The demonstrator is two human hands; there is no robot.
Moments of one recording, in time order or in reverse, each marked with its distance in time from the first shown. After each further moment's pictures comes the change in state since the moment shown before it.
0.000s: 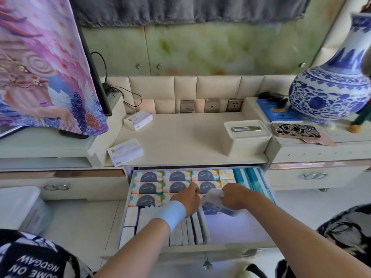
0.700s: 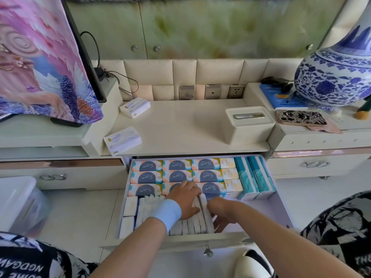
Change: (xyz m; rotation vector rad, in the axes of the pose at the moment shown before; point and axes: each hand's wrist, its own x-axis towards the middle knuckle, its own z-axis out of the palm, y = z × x) left_hand 0.003 -0.033 0.024 0.500 0.058 0.351; right_hand 0.004 -0.040 0.066 0.974 -0.511 0.316
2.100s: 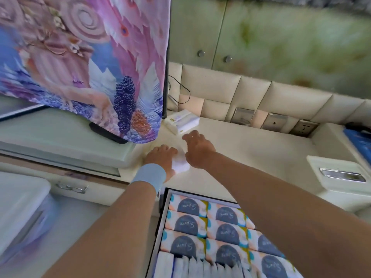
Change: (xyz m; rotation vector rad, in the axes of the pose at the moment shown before) left_hand 0.040 -0.275 -0.116 -0.081 0.199 -0.551; right_hand 0.085 -0.365 0.044 -1.084 0.749 -0.814
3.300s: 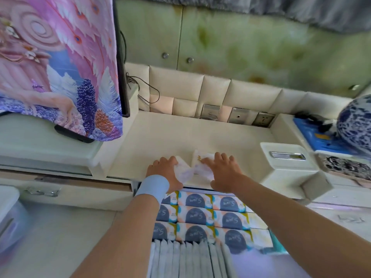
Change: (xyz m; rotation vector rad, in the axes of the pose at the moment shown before) left_hand -0.036 0.096 0.017 -0.129 -0.126 0.020; right_hand -0.134 0.136 0.007 -0.390 -0.092 0.033
